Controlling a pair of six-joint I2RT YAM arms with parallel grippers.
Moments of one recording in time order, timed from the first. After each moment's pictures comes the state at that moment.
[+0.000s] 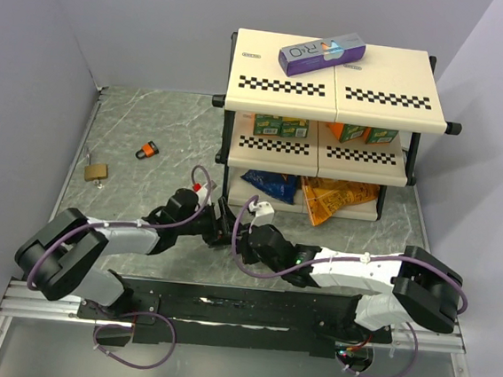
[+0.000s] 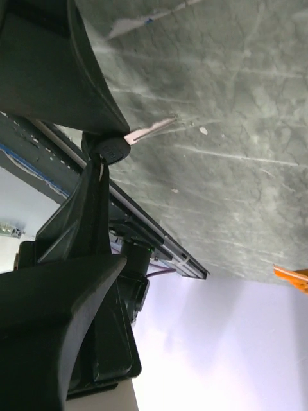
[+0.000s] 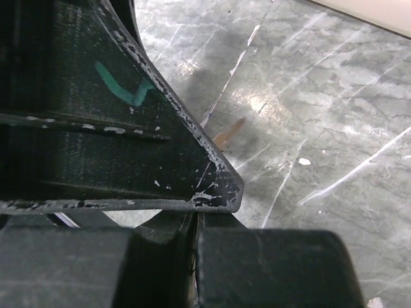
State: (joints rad) left arm -0.65 1.39 0.41 0.50 0.49 -1.15; right arm 1.15 1.36 0.59 0.14 0.34 0.62
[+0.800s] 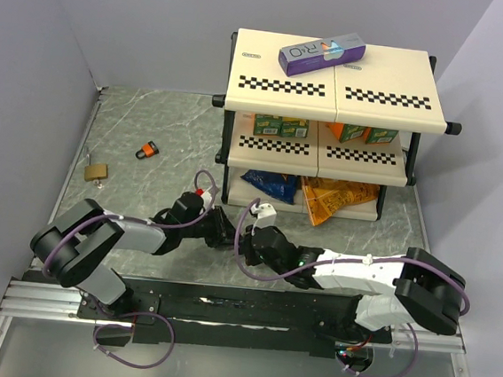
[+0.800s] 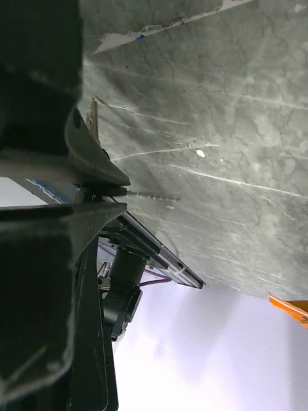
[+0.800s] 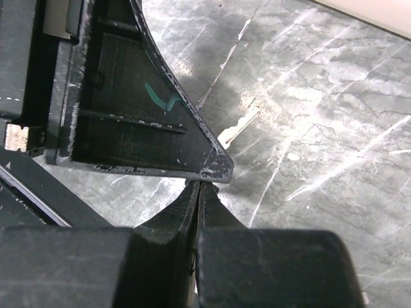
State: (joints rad) left arm -0.68 1.50 0.41 0.57 0.47 -1.19; right arm 1.15 1.34 0.56 0.16 0.34 0.59
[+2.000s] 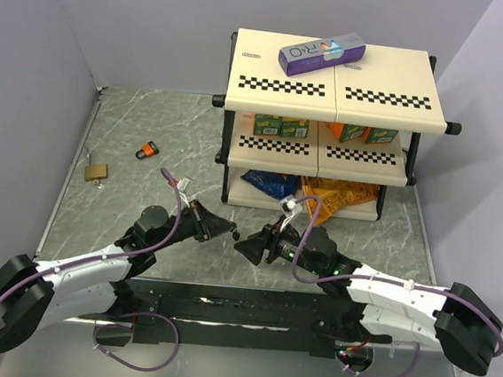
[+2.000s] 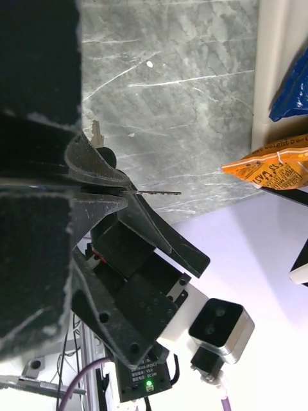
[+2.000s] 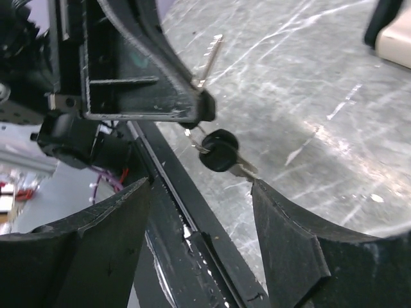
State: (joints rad) left arm -0.70 0.99 0.22 0.72 0.29 -1.10; right arm 0.97 0.99 0.32 0.49 -0.10 0.67
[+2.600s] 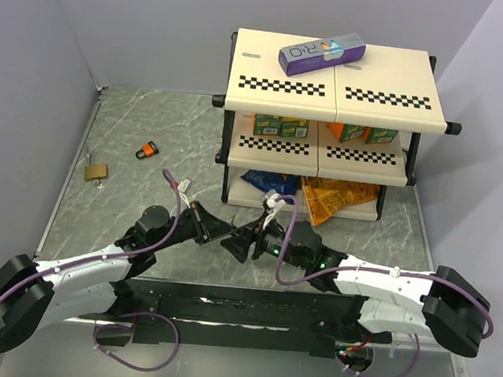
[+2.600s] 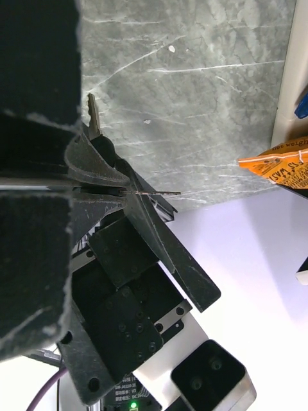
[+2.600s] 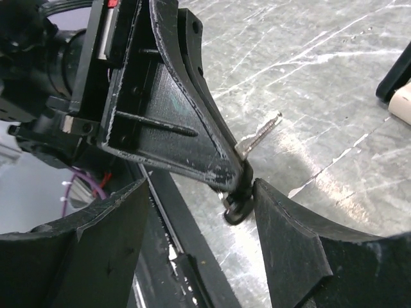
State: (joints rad) left arm -0.70 0.99 0.22 0.69 0.32 -1.20; right arm 1.04 1.13 0.44 0.54 -0.06 0.50
